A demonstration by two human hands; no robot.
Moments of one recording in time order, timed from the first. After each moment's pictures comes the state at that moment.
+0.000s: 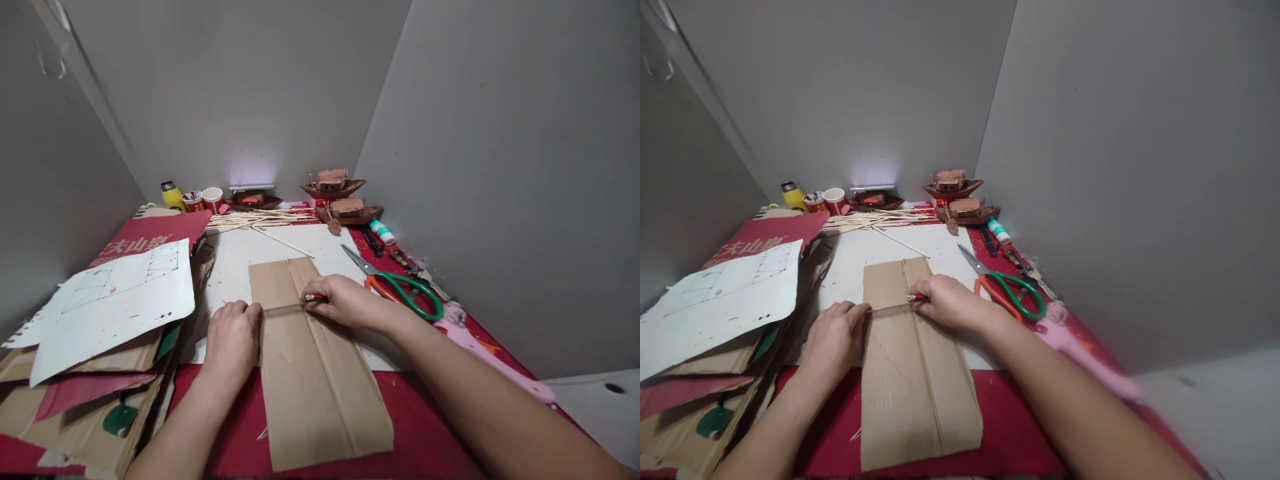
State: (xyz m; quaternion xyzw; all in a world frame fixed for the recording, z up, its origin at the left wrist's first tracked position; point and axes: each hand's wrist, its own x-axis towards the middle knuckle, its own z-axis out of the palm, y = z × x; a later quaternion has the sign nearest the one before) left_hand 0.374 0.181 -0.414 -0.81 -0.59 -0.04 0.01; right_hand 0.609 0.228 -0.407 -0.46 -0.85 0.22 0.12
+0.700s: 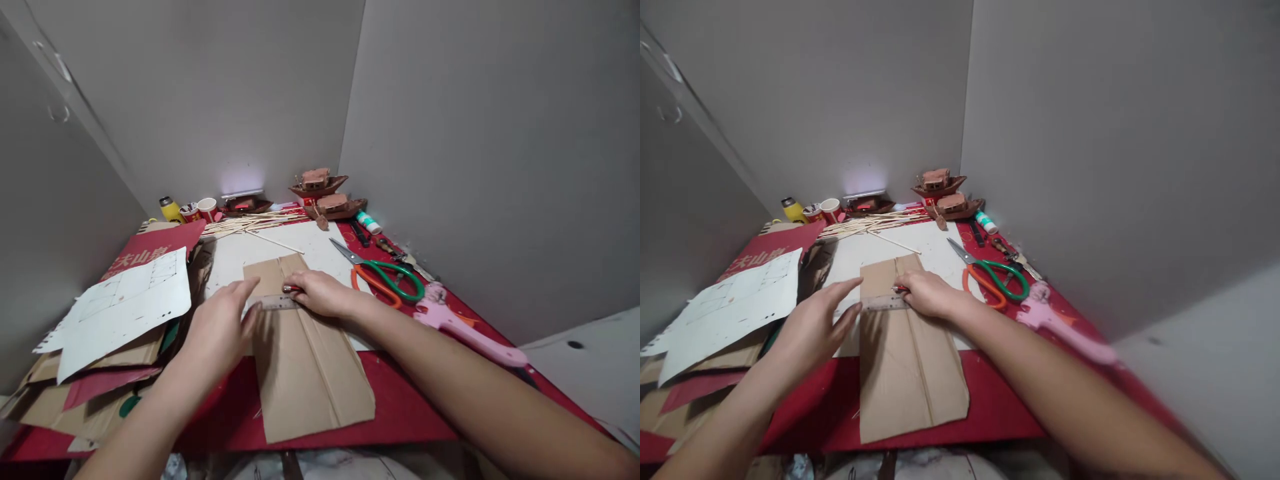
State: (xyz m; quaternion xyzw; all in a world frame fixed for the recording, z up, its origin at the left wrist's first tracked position) left_hand 0.380 0.161 -0.349 -0.82 -0.56 -0.12 -0.05; right_hand 0.595 0.227 -0.413 -0.49 -0.85 0.17 0.13
